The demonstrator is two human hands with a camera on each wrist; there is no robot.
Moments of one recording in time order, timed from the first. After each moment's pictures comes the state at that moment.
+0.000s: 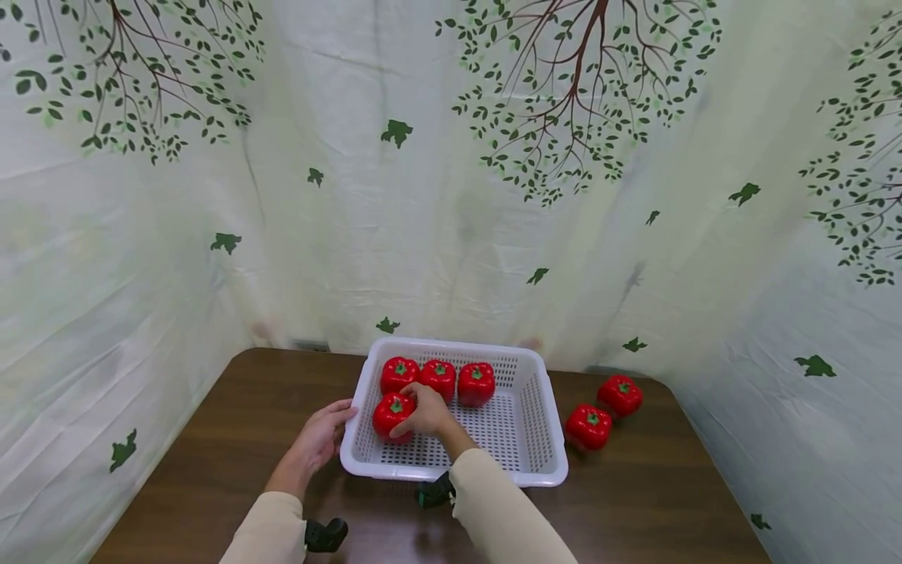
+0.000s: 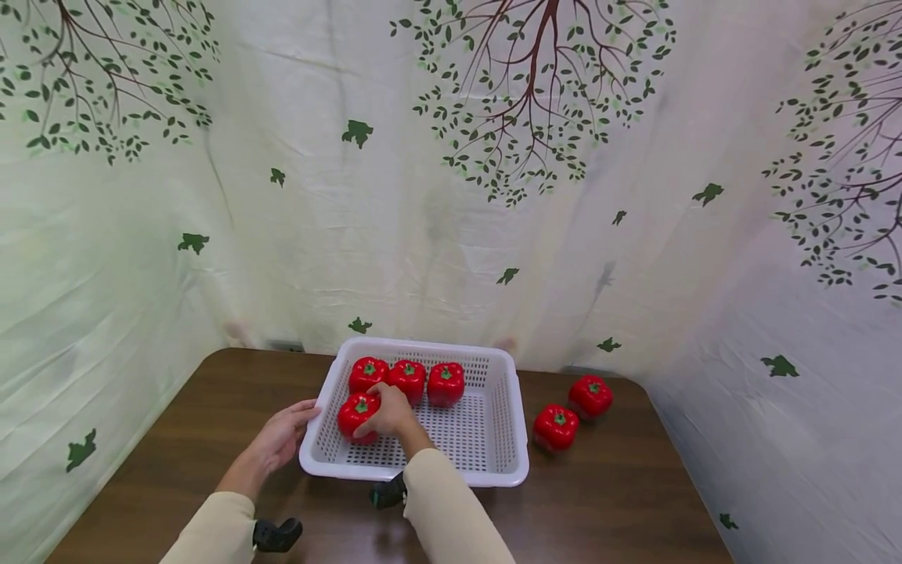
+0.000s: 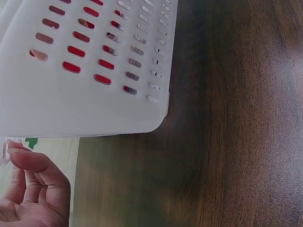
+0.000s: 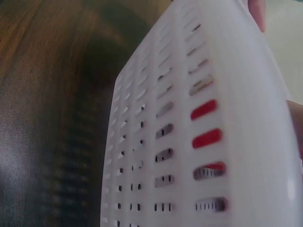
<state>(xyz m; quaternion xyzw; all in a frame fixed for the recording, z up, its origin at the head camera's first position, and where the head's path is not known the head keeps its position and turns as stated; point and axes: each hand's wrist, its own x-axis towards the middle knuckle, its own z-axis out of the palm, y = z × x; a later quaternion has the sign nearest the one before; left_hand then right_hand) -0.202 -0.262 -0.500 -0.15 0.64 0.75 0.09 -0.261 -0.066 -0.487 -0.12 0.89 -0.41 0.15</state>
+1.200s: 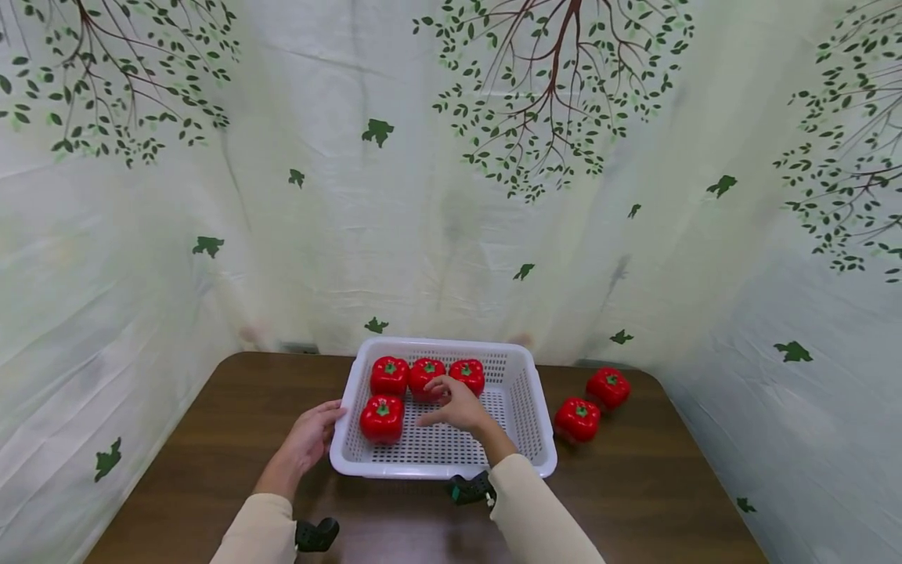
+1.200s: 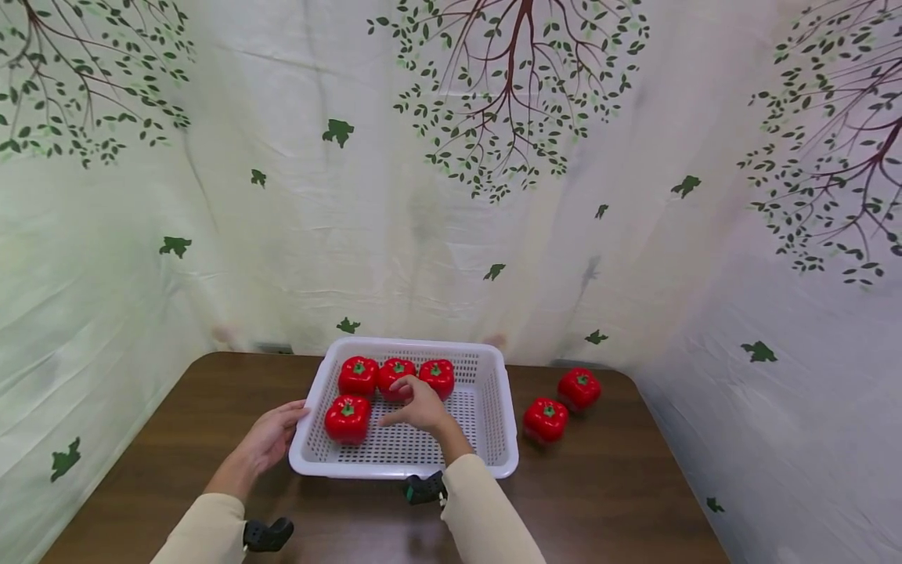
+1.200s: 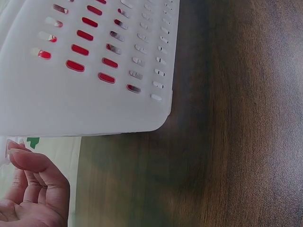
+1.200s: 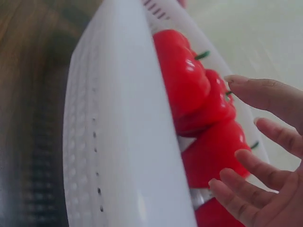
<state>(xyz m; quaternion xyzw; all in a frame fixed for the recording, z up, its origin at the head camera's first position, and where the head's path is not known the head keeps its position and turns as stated) -0.202 -0.262 -0.497 -0.14 0.65 0.74 0.11 -0.263 0.003 -0.471 -0.11 0.84 -0.51 0.16</state>
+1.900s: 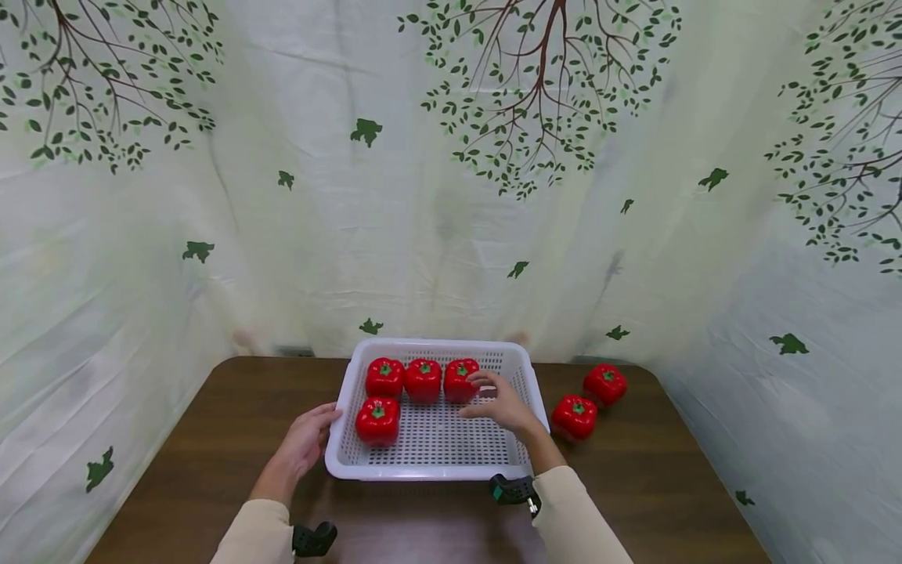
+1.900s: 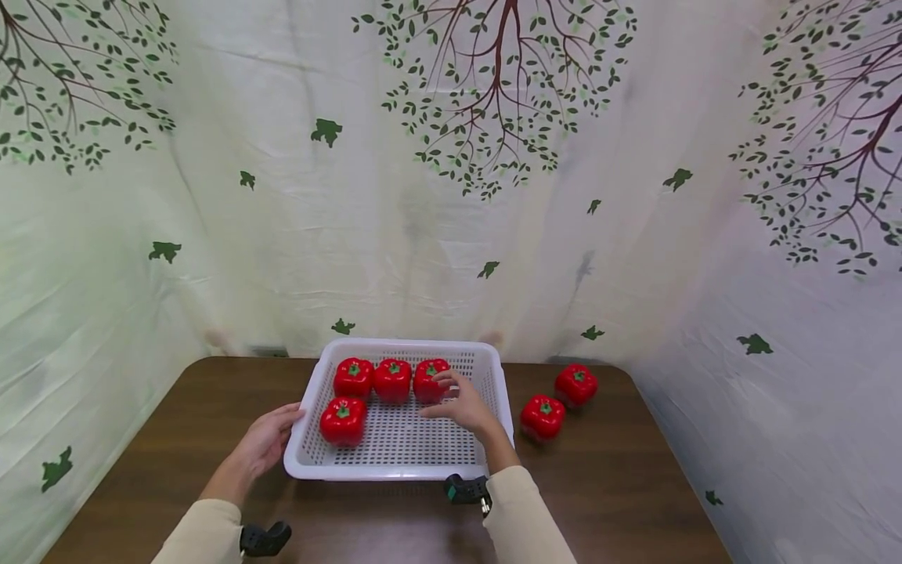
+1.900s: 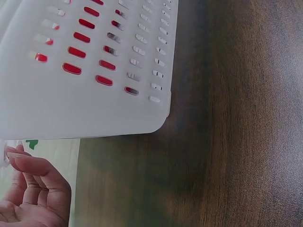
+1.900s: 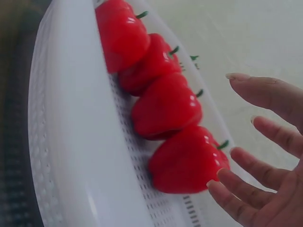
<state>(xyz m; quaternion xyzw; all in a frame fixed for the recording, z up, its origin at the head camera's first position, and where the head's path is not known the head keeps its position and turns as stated) -0.208 -0.258 -0.499 -0.15 0.65 0.73 0.11 -0.267 0.079 -0.465 -0.10 0.81 -0.56 0.13</state>
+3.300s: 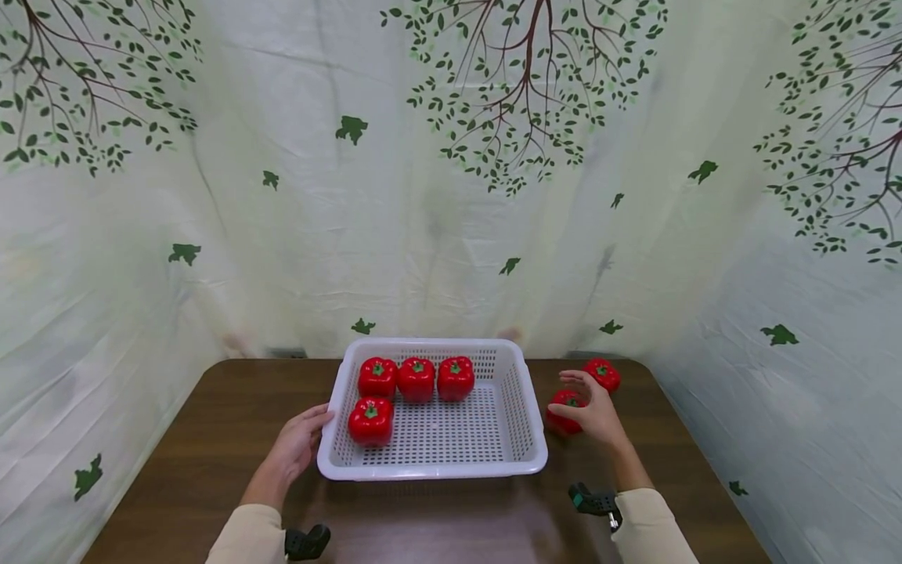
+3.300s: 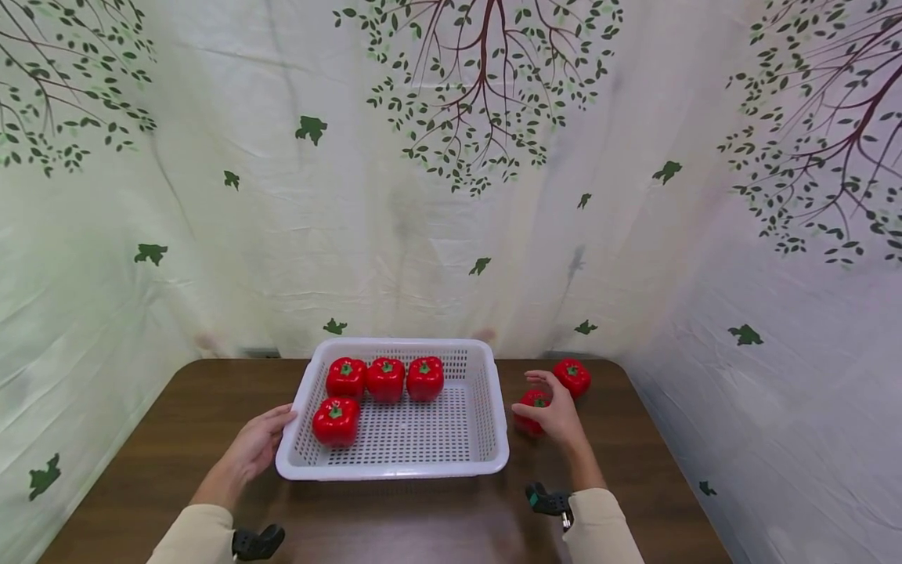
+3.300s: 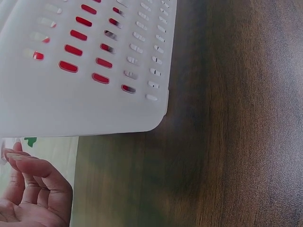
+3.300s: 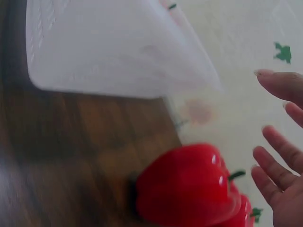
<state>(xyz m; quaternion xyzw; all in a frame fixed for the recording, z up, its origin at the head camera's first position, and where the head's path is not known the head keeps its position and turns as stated) -0.209 -0.259 -0.501 -0.16 0.66 0.72 0.11 -0.254 0.223 -0.478 -0.04 0.83 -0.56 0.00</state>
